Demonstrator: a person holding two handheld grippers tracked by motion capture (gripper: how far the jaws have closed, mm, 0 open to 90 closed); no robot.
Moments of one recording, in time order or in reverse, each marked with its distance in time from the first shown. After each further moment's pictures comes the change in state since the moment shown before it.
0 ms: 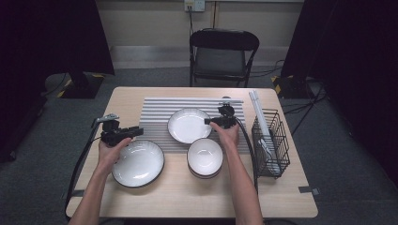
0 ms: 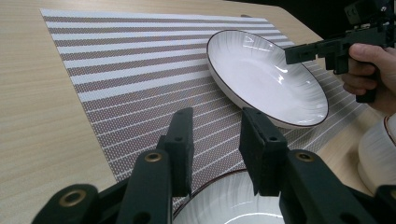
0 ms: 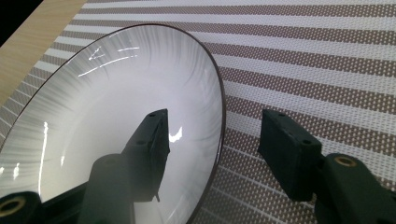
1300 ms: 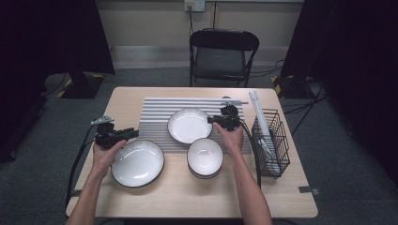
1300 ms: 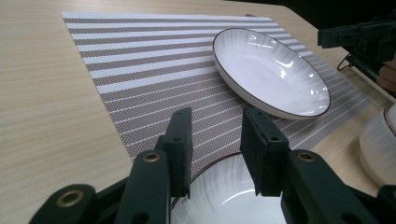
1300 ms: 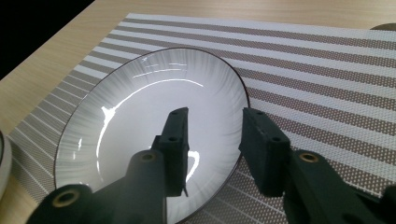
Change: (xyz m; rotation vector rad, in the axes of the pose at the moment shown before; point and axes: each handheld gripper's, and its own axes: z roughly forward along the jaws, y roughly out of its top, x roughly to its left) left arm 0.001 -0.007 -0.019 0.003 0.035 0.031; right arm 0.025 -0.002 -0.046 -0.095 -0.003 -0.101
